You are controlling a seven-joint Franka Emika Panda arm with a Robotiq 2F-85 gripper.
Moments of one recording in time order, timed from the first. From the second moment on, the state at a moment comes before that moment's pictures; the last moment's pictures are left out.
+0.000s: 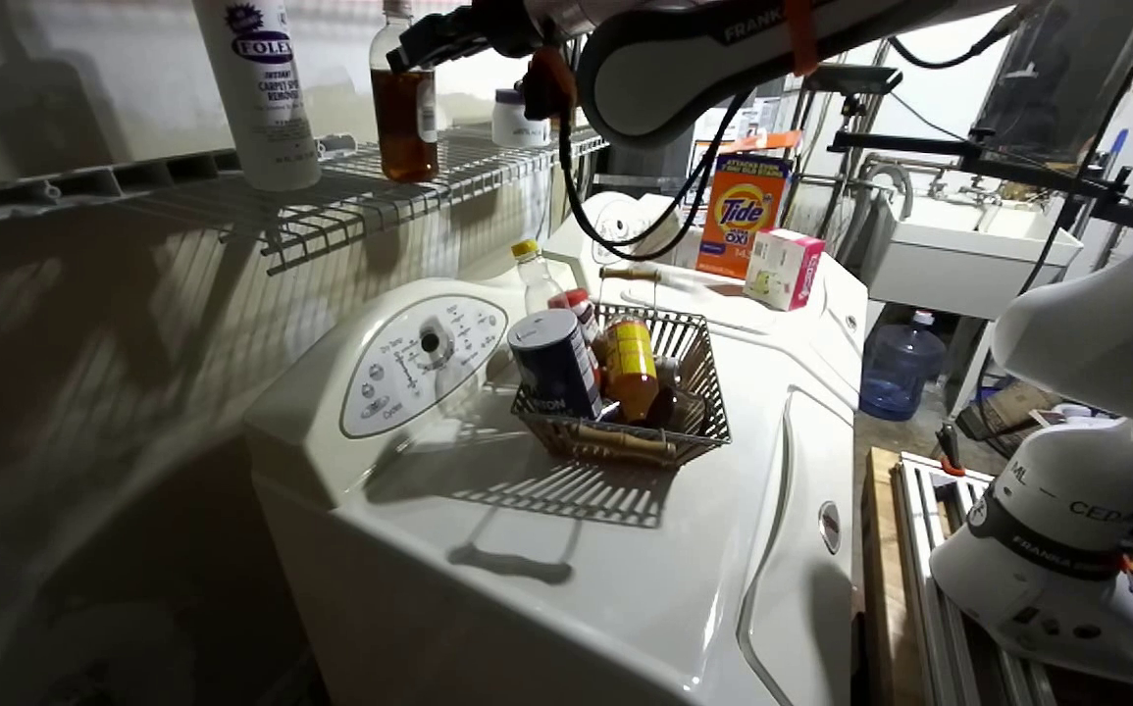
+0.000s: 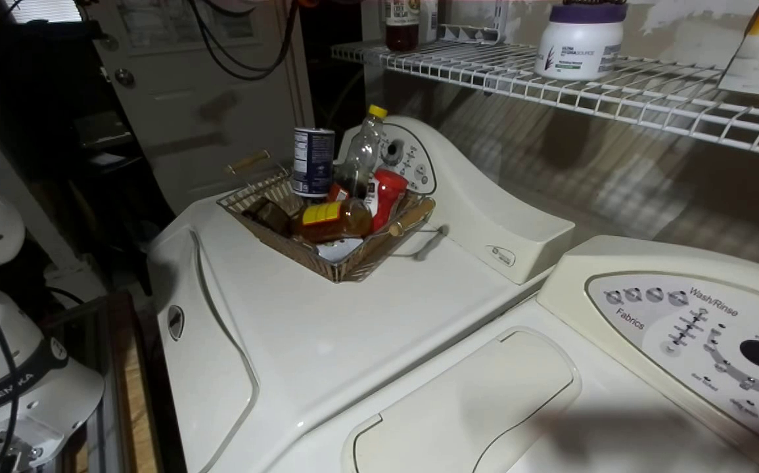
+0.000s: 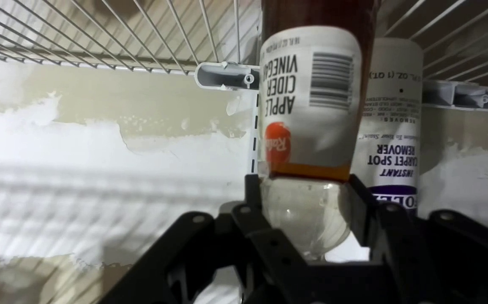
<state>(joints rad) -1.86 -0.24 1.90 -1.88 0.01 3.18 0.13</state>
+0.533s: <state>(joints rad) -2.07 -0.31 2.10 -1.79 0.04 3.18 0.13</state>
